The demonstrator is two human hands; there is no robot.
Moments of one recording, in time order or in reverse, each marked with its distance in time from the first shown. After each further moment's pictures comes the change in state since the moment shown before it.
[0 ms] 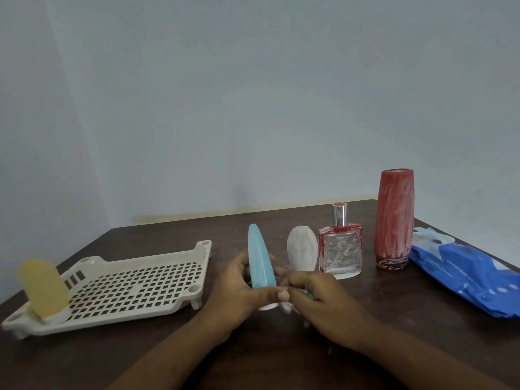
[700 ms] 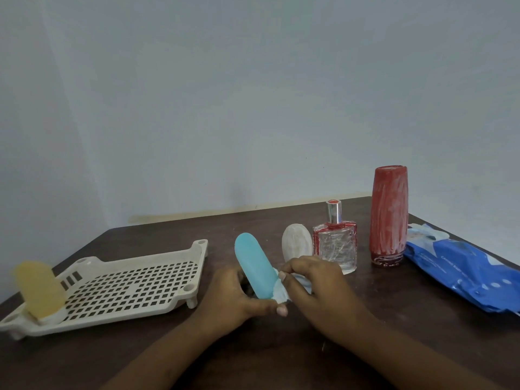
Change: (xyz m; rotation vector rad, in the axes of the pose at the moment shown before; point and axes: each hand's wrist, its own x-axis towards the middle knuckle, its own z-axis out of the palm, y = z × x) left_hand -0.004 0.004 -0.002 0.349 -0.026 0.031; right_hand 0.001 -0.004 -0.002 -0.233 0.257 -0.086
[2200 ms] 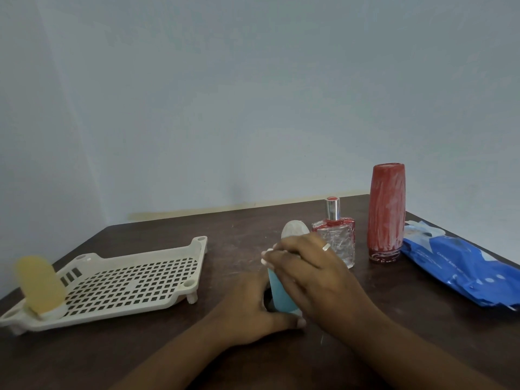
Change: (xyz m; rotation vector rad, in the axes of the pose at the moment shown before) left_hand -0.002 0.003 0.015 0.114 -0.194 0.212; right_hand 0.000 -0.007 -0.009 -0.311 0.192 -0.562
